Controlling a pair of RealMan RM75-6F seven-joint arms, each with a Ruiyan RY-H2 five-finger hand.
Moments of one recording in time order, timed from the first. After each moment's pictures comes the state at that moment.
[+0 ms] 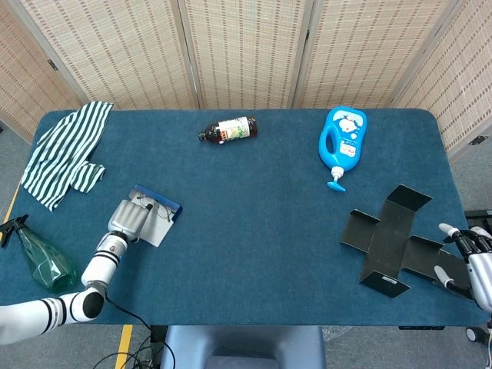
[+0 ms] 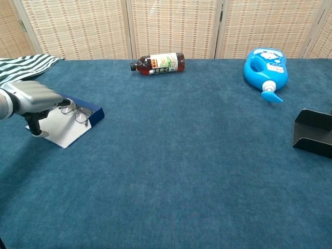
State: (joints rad) left arm -0.88 -1.44 -0.02 -1.39 0.66 0.87 0.93; right arm 0.03 -1.02 0.05 -1.56 -1.55 1.54 0.11
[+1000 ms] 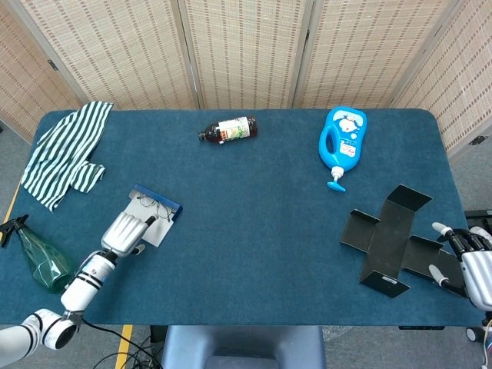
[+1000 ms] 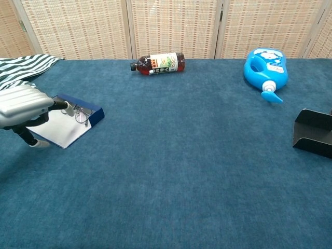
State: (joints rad) left arm -0.67 -1.52 0.08 -1.14 1.37 1.10 0.31; right arm 0.04 -1.02 0.05 -1.57 -1.56 1.53 0.10
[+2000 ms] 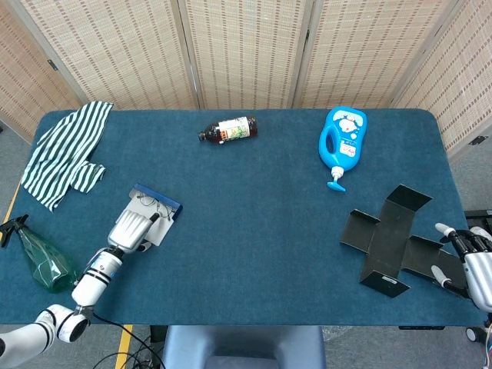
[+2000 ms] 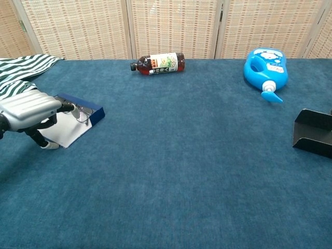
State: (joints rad) left arm -0.64 -1.63 0.00 -0.97 1.42 1.05 0.23; right arm 0.03 -1.02 0.04 -1.57 -1.55 1.54 0.09
